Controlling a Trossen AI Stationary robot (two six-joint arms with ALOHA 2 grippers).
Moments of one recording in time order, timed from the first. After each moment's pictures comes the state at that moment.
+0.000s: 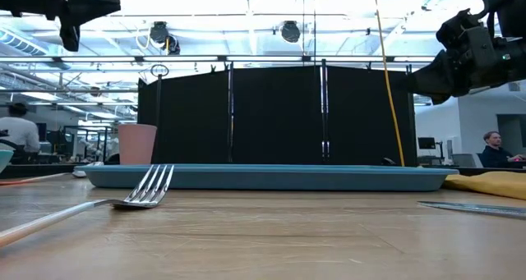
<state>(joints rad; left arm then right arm) -0.17 0.07 0.35 -0.11 -0.55 -0.38 0.05 0.33 0.01 0.19 0.34 0.09</state>
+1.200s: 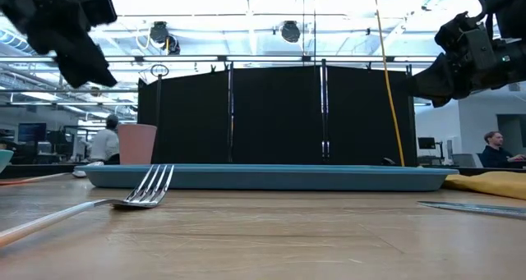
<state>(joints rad) -0.32 0.76 0.49 -0.40 -0.20 -0.58 0.05 0.35 0.01 0.19 0.34 0.12</state>
